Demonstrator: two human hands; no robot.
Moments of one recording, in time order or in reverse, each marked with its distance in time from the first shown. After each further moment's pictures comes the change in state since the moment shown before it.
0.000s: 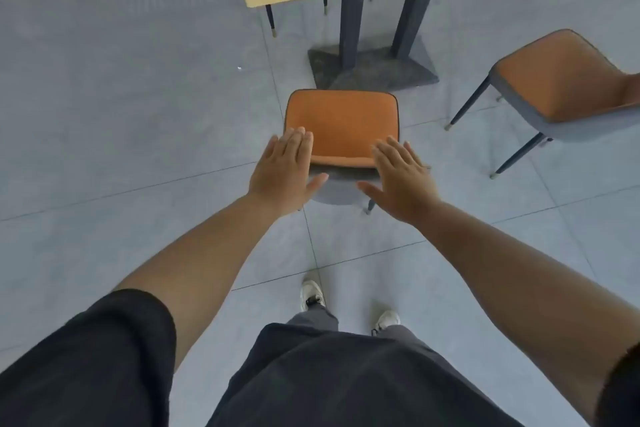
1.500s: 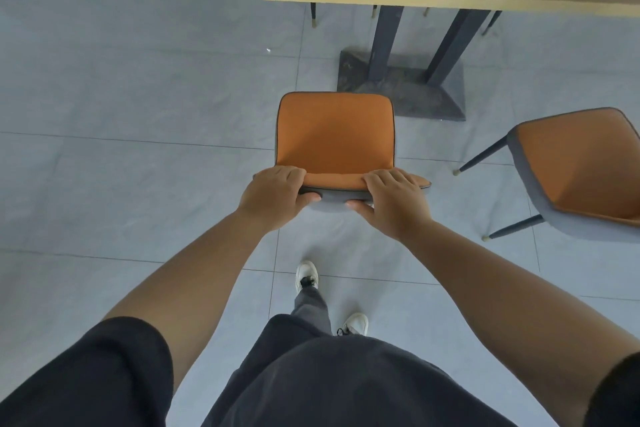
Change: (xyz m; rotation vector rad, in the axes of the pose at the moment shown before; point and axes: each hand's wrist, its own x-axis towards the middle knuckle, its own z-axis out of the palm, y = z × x) left_hand 0.101 0.101 0.027 -0.198 -0.052 -0.284; right_hand 0.074 0.176 -0.006 0.009 0.075 -0.319
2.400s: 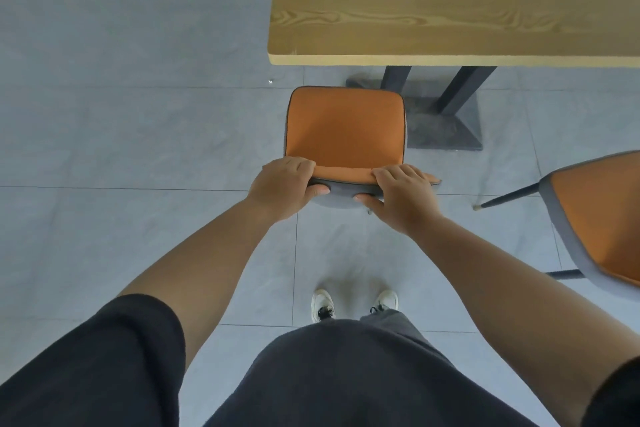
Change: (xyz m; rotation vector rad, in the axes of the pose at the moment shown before) left_hand 0.207 -0.141 -0.045 0.032 -0.046 0.079; right_hand 0.230 0.038 0.016 0.007 -0.043 0.098
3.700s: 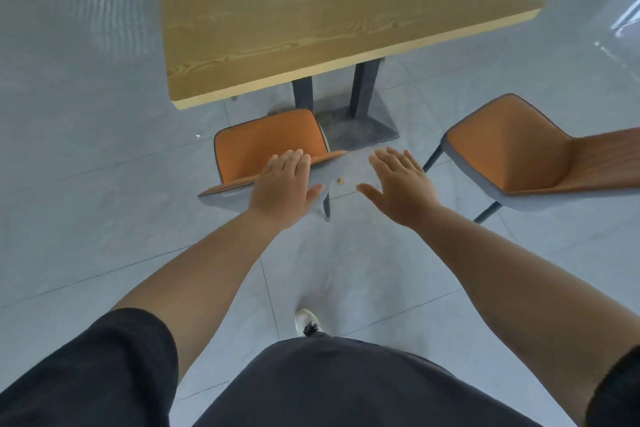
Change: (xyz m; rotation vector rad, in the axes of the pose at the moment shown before) left_hand -0.011 0.157 -0.026 0.148 0.093 0.248; right_hand -0.153 0.050 -0.077 -0.043 0.042 0.315
